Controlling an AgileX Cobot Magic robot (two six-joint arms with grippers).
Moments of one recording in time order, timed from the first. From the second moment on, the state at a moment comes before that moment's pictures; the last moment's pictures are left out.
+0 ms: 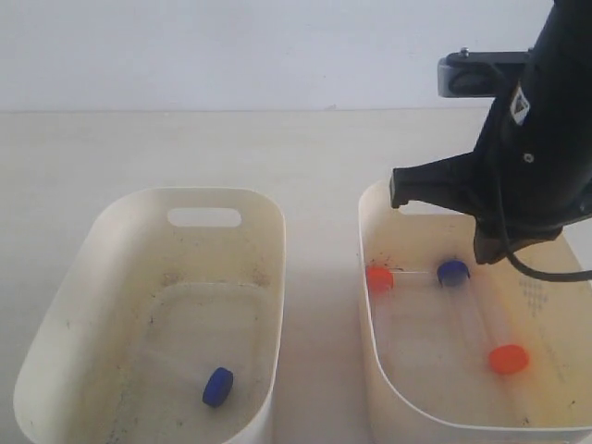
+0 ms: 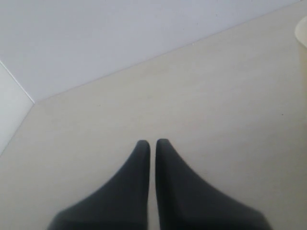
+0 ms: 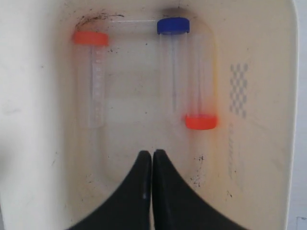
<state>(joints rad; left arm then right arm) -0.08 0.00 0.00 0.39 0.34 -0.03 0.50 1.42 -1.10 -0.12 1.16 0.68</state>
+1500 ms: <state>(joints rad) -0.08 0.00 0.00 0.39 0.34 -0.03 0.43 1.71 -1.00 0.00 0.90 0.50</state>
